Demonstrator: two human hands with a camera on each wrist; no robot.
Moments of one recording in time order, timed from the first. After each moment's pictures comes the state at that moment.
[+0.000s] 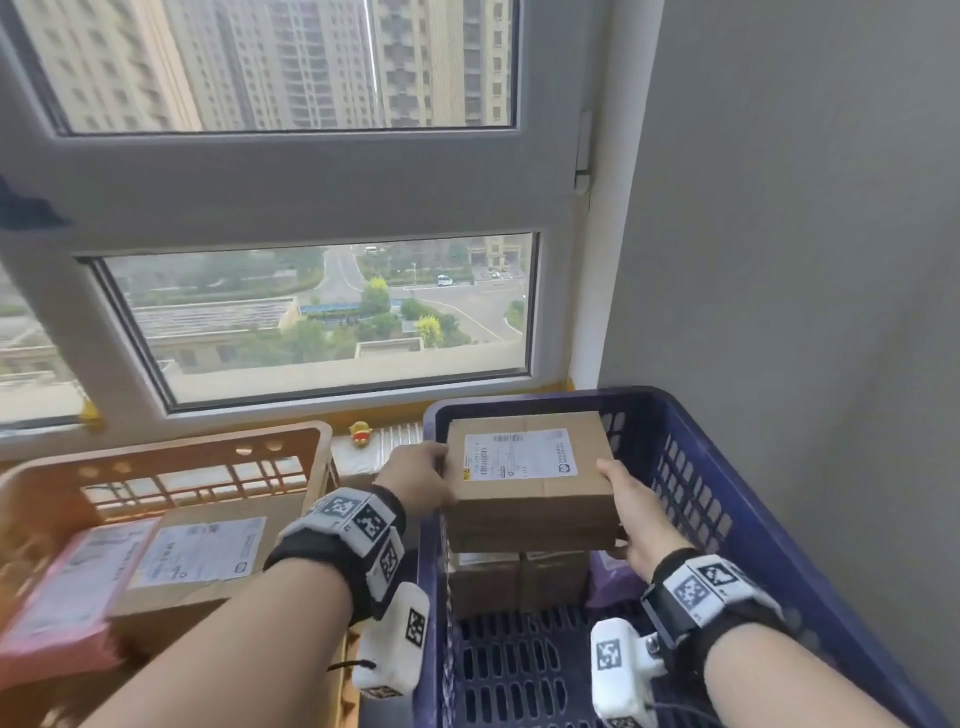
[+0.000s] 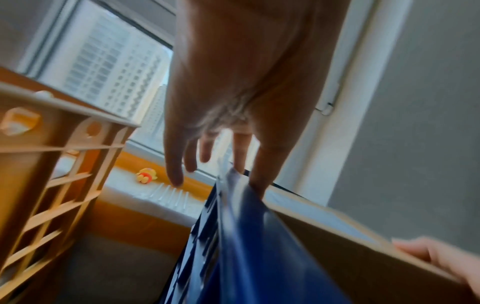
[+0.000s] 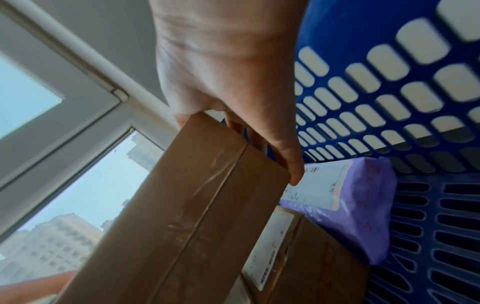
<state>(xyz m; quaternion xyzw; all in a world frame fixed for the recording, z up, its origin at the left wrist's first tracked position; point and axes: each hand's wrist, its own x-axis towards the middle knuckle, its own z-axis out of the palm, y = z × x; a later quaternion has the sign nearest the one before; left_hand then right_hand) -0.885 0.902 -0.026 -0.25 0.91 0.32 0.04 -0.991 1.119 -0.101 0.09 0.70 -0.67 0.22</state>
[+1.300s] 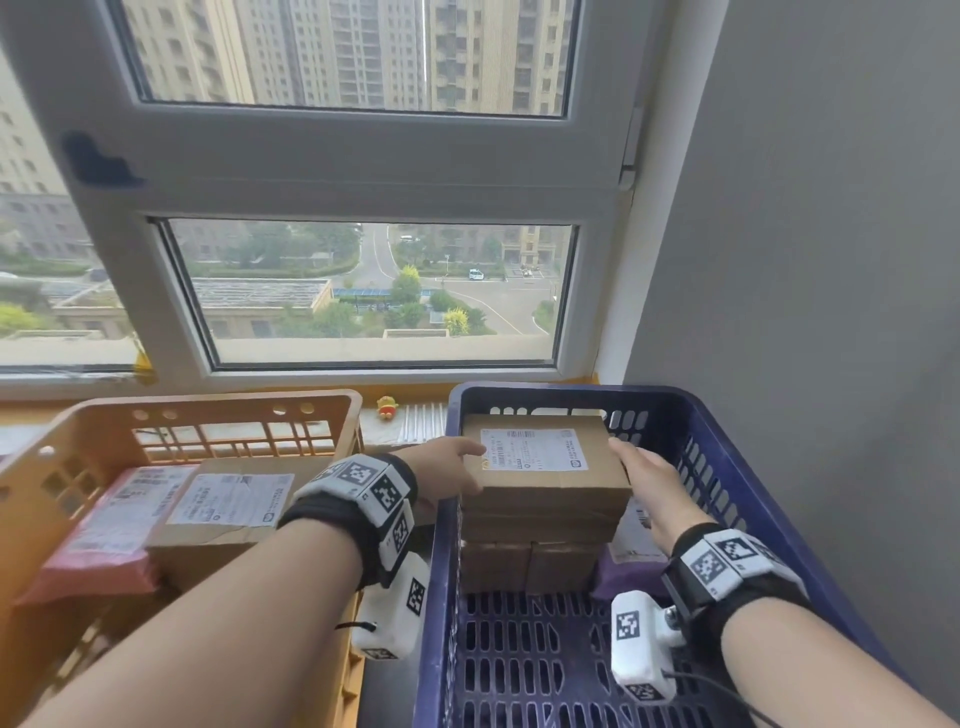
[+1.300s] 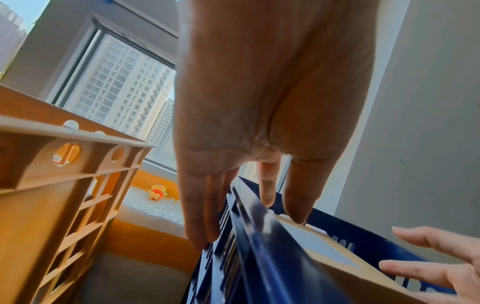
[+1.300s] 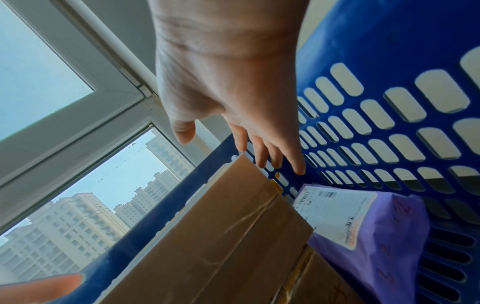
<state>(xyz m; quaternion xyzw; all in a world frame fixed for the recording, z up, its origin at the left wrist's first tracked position) -0.862 0.912 -0.013 -0.21 0.90 0.35 0.13 -1.011 1.119 -0.096 0.00 0.78 -0.60 0.17</state>
